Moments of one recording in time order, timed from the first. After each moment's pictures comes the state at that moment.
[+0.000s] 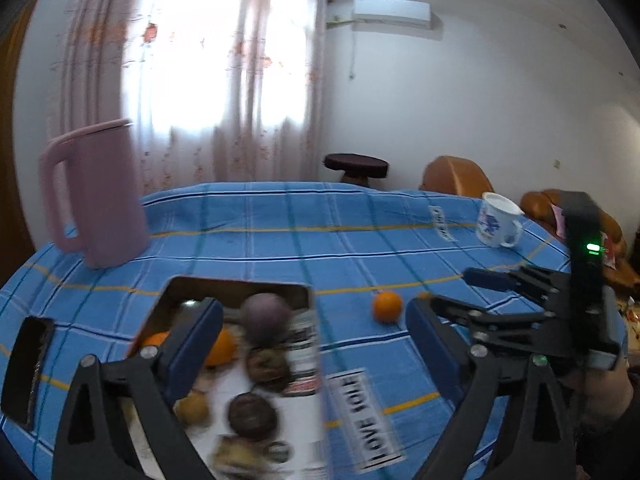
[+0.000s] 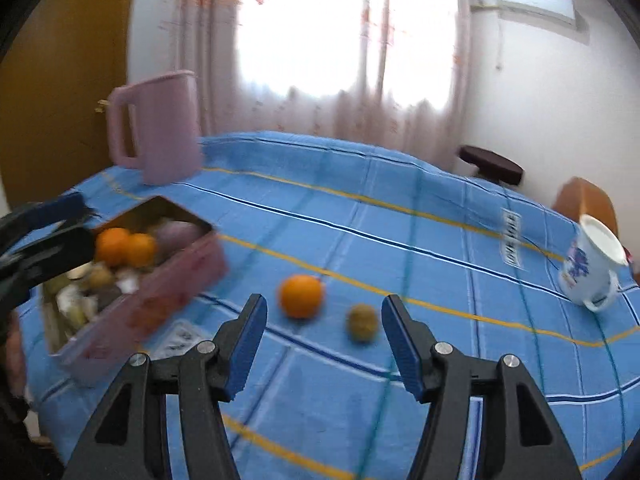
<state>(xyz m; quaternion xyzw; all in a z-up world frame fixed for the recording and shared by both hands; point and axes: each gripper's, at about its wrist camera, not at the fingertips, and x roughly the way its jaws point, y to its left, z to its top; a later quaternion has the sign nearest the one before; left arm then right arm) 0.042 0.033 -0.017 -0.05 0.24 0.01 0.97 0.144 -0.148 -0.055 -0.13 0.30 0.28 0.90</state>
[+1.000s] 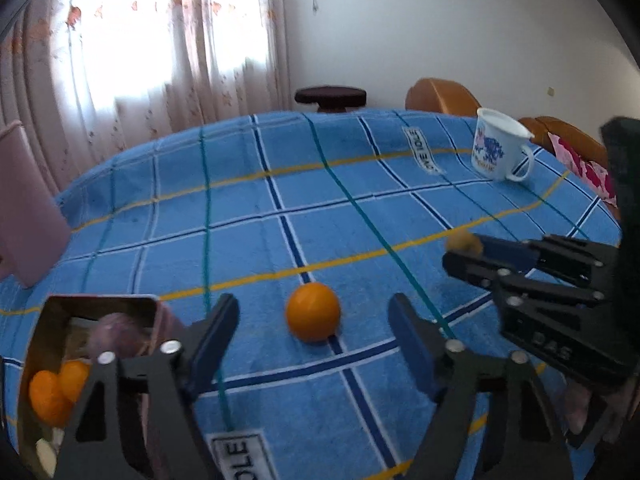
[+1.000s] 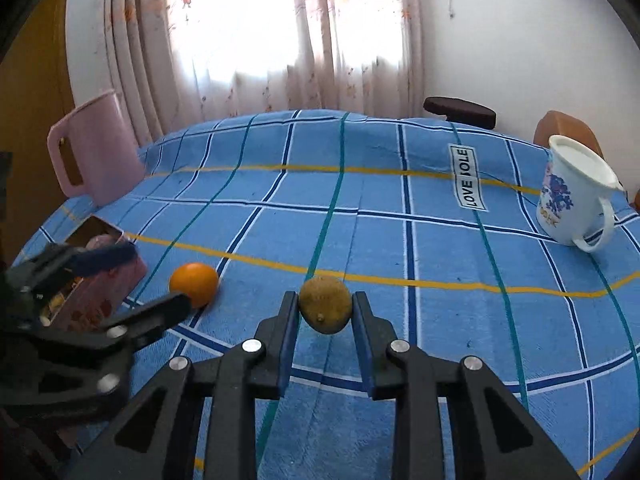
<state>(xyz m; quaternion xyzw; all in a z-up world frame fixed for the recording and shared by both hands) 0.156 -0.049 -0.062 0.01 0.36 -0.02 0.93 0.191 -0.206 -0.071 -0.05 0.34 0.25 0.90</state>
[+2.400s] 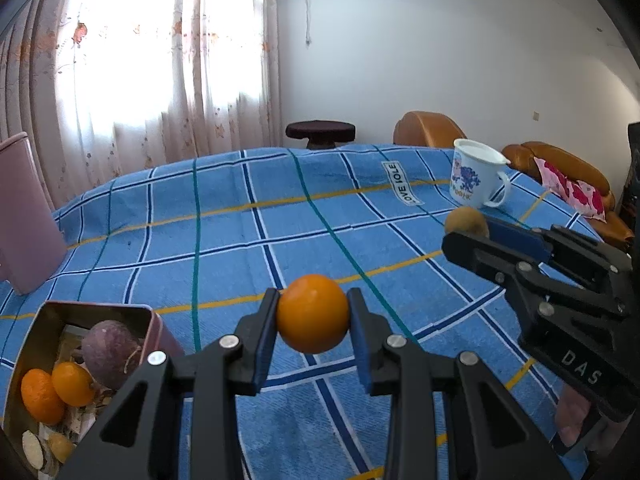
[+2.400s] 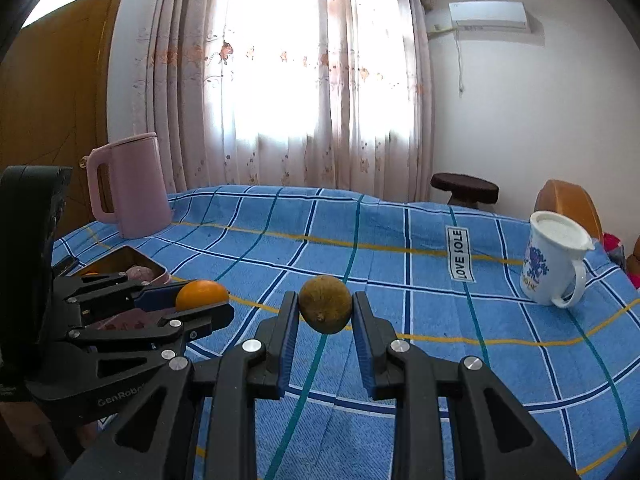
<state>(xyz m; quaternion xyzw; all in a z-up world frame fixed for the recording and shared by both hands) 0.126 -0.056 -0.050 0.00 0.28 -0.03 0.96 0.143 -0.215 -0.044 -0.06 0.20 0.27 0.94</state>
